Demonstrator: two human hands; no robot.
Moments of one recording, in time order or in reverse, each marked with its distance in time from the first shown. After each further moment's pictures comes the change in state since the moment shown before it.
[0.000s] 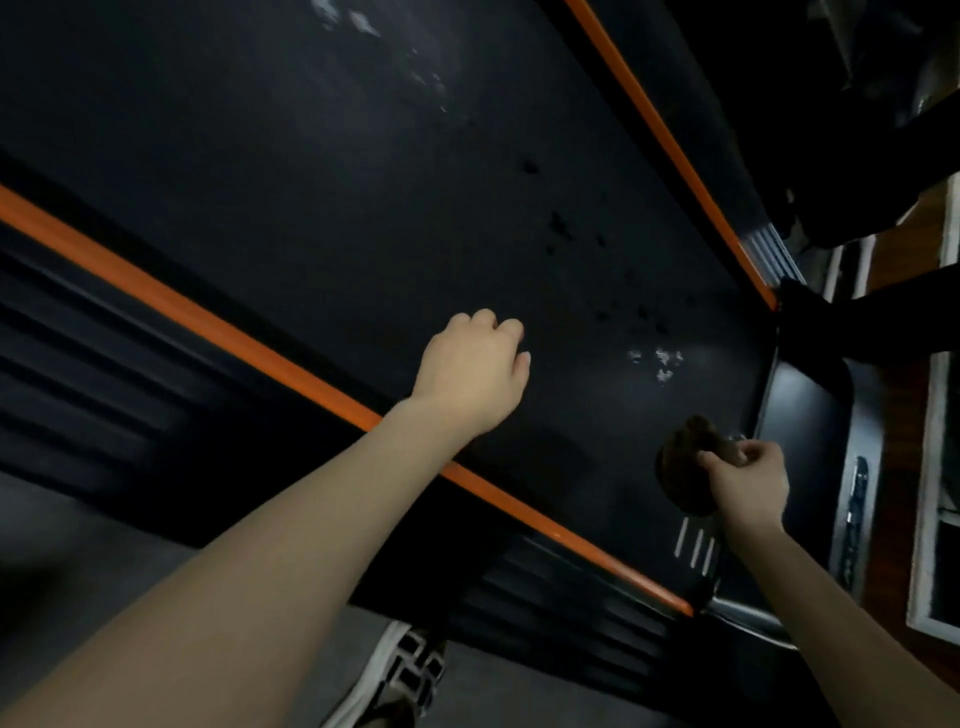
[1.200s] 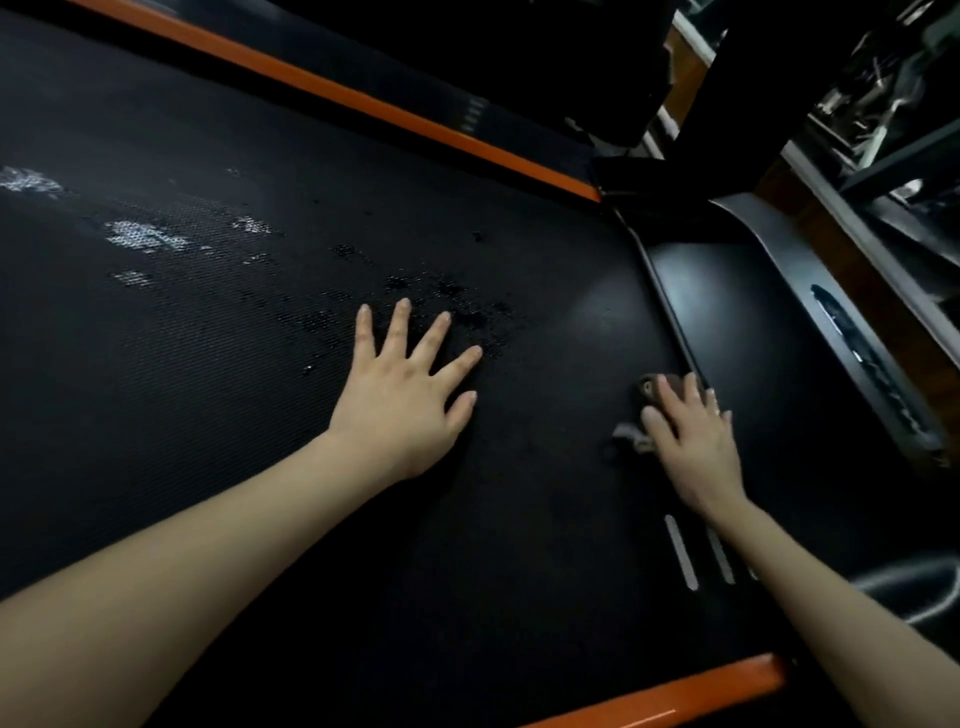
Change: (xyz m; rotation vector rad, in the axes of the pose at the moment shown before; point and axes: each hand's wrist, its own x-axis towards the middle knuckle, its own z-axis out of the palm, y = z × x) left_hand 0.164 0.090 0.228 0.834 -0.040 0.528; right_hand 0.180 0.203 0.100 -0.111 0.046 -0.219
